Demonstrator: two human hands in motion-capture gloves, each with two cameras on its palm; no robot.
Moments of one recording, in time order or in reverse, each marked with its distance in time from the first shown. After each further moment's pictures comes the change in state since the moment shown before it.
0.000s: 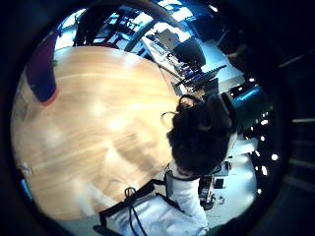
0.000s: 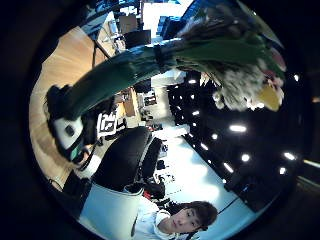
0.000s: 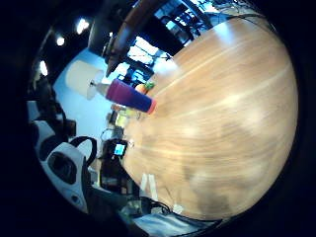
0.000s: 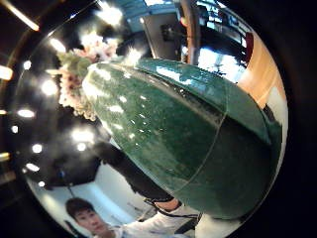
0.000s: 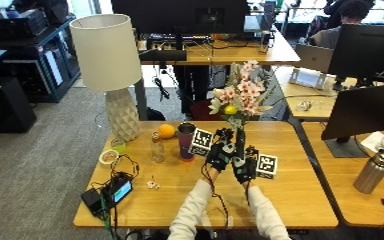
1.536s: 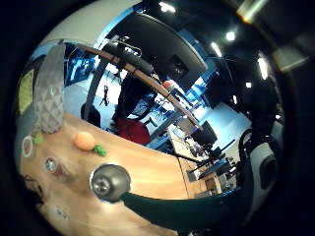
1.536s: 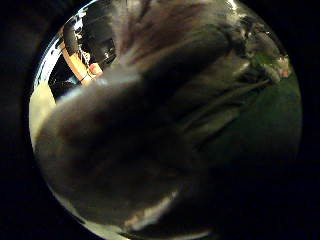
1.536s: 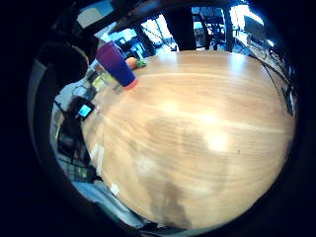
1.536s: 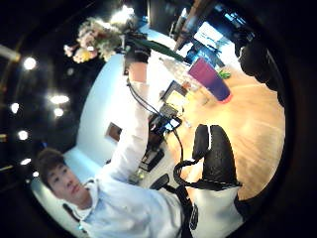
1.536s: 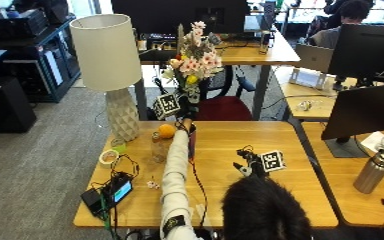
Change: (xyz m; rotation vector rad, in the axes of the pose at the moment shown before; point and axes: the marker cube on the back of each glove) left arm 0.038 -0.171 -0.224 0.764 -0.168 0.353; right arm 0.023 0.005 -0.029 -0.381 0.272 -0.352
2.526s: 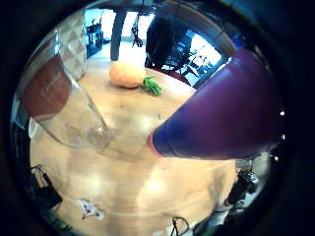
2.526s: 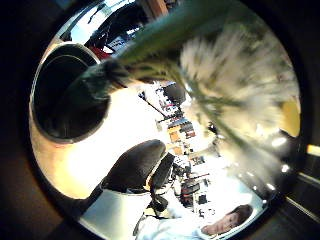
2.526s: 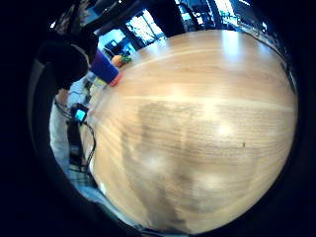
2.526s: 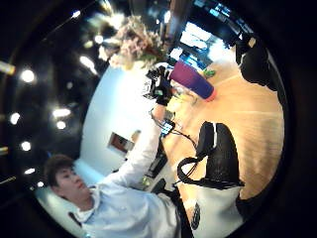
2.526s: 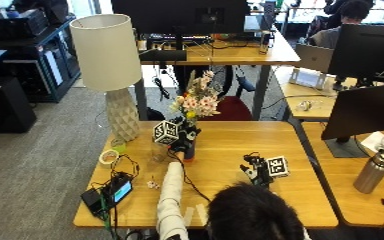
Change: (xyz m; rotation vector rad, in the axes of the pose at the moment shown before) left arm -0.098 0.147 -0.051 -0.414 -0.420 -0.177; right arm -0.023 0.024 -0.015 0.033 -0.076 0.055
